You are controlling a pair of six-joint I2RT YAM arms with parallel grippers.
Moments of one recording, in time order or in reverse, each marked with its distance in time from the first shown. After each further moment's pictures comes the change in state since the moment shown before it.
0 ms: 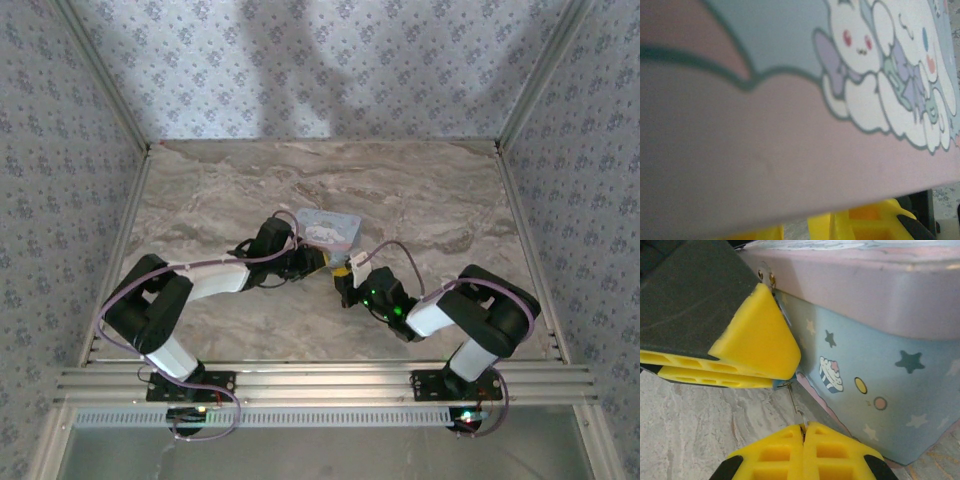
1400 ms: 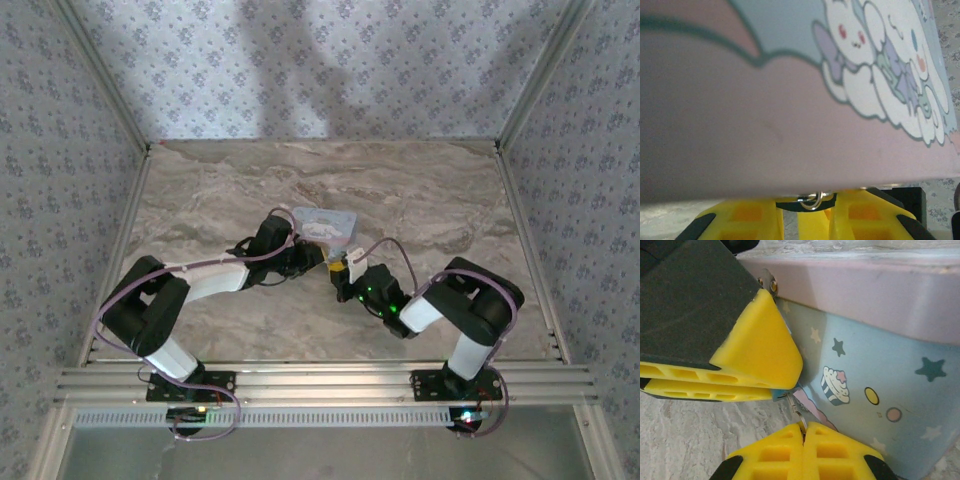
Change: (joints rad) left arm -0.005 -0.017 0.011 -0.016 -0.064 -0.044; right arm -0.012 0.102 0.049 0.108 -0.001 -0.009
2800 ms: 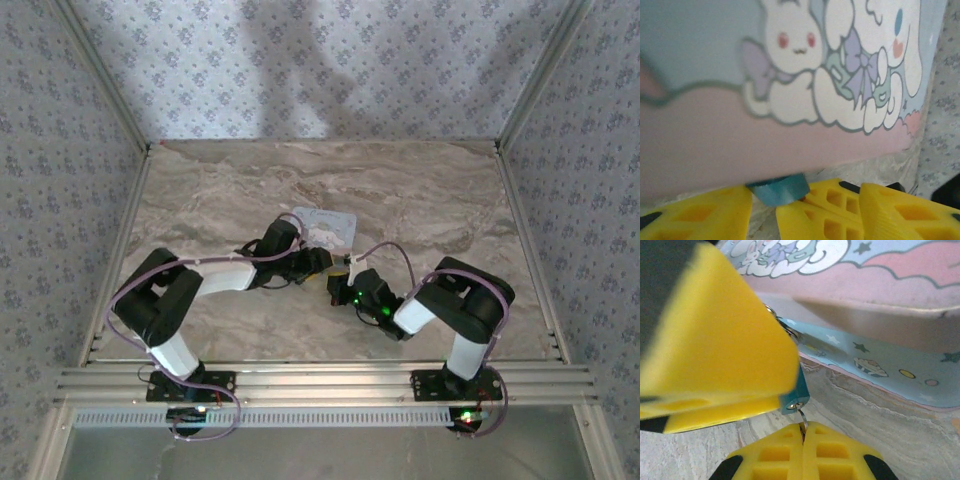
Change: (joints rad) left arm -0.004 0.064 0.002 0.003 0.025 0.028; right arm 0.060 0.040 0.021 -0.103 0.068 0.393
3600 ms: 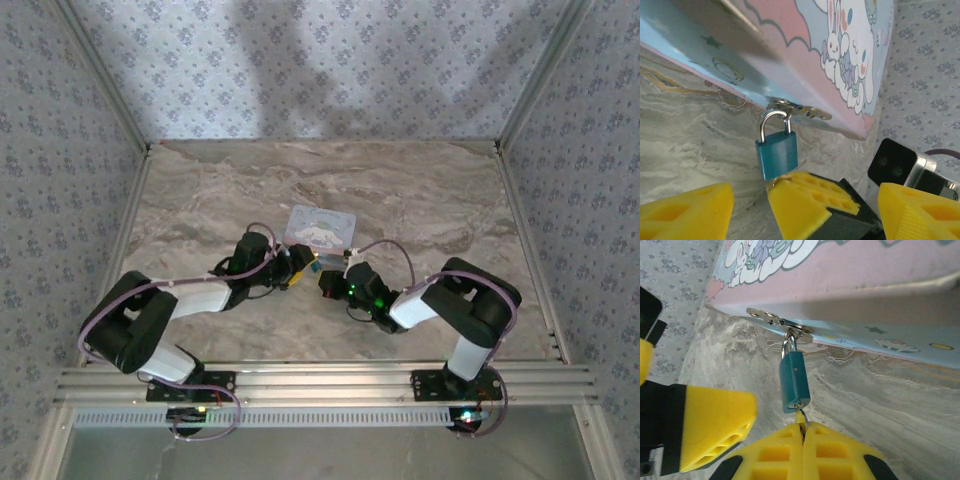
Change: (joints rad) left arm 0.069 -0.171 -0.257 0.291 0.000 -0.208; right arm 0.007 -0.048 0.086 -0.159 -0.079 0.353
